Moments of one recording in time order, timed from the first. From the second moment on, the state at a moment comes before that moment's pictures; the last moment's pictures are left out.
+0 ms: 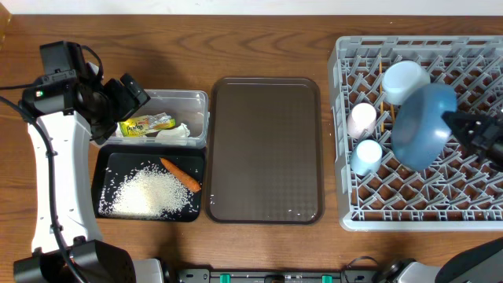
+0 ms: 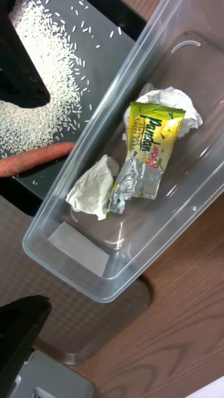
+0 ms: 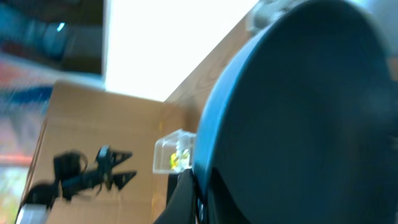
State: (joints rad) left arm 0.26 1.54 1.48 -1.11 0.23 -0.48; right arm -0.78 1.50 1.25 -1.16 -1.24 -0.13
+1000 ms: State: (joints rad) left arm 0.26 1.54 1.48 -1.11 0.23 -0.48; right arm -0.90 1.50 1.24 -1.10 -0.54 0.37
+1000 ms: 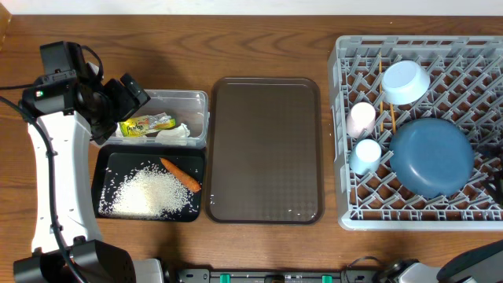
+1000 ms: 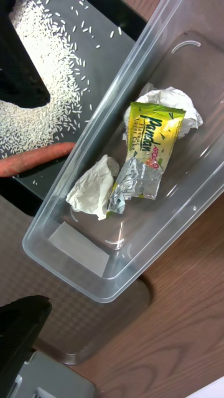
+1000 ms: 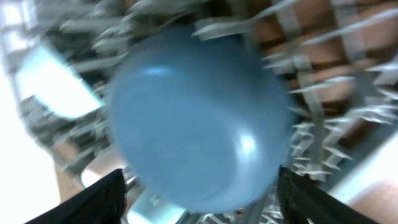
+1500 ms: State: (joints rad) left arm 0.26 1.54 1.48 -1.11 0.23 -0.48; right arm -0.37 1.47 1.30 -1.06 -0.49 0.11
